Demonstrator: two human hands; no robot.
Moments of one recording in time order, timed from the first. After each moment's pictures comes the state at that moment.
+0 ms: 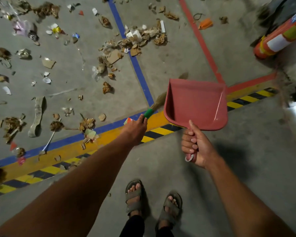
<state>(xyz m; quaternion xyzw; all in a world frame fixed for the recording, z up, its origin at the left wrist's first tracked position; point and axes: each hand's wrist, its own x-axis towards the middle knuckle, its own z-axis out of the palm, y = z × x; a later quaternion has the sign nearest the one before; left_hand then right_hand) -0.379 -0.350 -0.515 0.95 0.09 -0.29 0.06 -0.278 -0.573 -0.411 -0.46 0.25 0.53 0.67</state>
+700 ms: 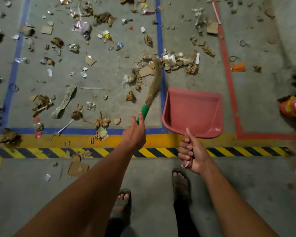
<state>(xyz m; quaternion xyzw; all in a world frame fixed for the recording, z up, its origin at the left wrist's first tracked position) -0.379 -0.319 -0.455 0.85 0.43 -0.17 0.24 -0.222 -0.493 -0.384 -0.48 0.17 0.63 0.59</state>
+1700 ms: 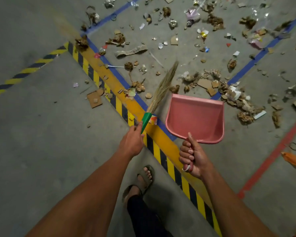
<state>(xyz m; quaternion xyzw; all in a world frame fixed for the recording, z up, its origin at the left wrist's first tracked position) -0.357 -0.513 -0.472 0.55 0.76 0.01 0.35 -0.103 -0.490 -0.426 -0.46 0.02 0.84 0.28</state>
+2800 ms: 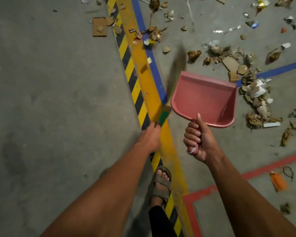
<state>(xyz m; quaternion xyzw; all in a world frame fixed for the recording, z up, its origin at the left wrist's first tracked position) -0.108 -0.606 -0.600 0.41 0.80 0.02 0.45 0.040 -0.485 -0.528 -0.46 -0.03 0.88 0.11</state>
